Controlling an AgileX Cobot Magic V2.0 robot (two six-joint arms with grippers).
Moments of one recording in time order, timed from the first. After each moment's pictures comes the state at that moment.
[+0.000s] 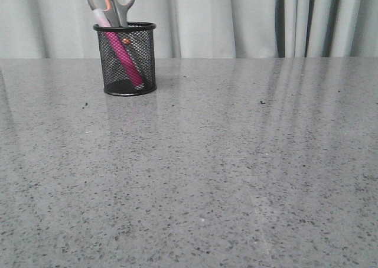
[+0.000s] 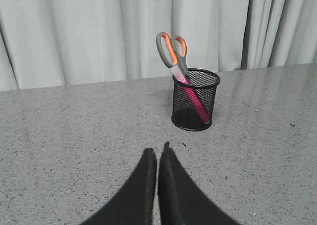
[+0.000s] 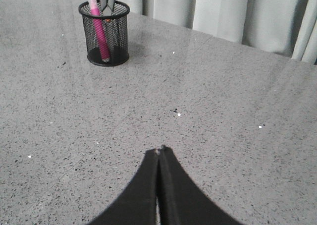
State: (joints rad) left arm -0.47 0.09 -0.49 0.32 0.61 -0.27; right arm 0.60 0.35 -0.45 -0.26 0.46 0.18
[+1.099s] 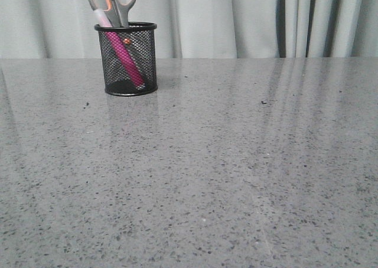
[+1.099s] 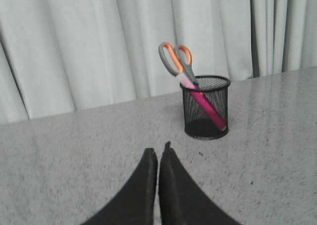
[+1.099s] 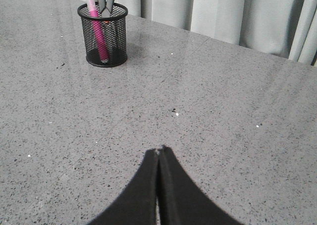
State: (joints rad) left arm -0.36 0.01 -0.22 0.29 0.30 -0.14; right arm 0.60 0.33 -0.45 -0.26 0.47 0.18
